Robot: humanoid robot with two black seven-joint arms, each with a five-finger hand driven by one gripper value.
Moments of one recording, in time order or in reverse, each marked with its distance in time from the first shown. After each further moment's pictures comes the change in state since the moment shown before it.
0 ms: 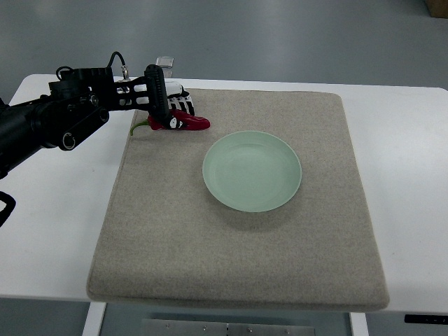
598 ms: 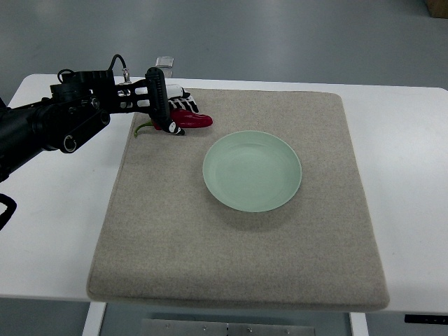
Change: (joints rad) left arm 0.015 -0.003 0.004 0.002 0.006 0.000 0.000; right arm 0.000 0.000 0.000 0.000 0.000 0.000 0.000
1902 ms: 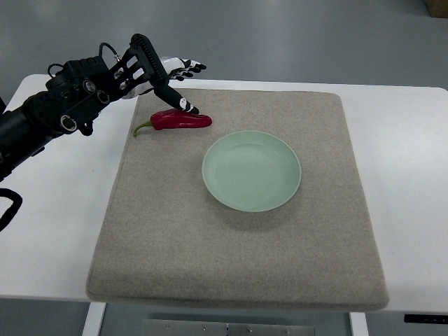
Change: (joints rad) left arm -0.025 -0.002 -0.027 0.018 -0.303 0.011 0.009; right arm -0.001 0.000 0.000 0.000 0.000 0.000 0.000
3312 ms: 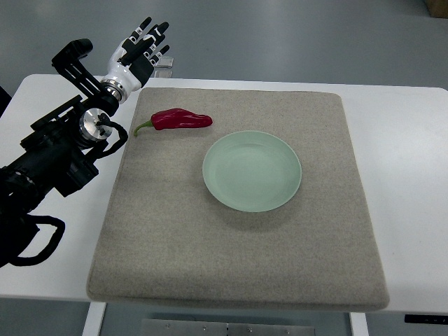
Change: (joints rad) left arm 0.138 -0.161 -0.370 0.200 -1.194 -0.019 -0.008; right arm 0.001 0.000 0.000 0.000 0.000 0.000 0.000
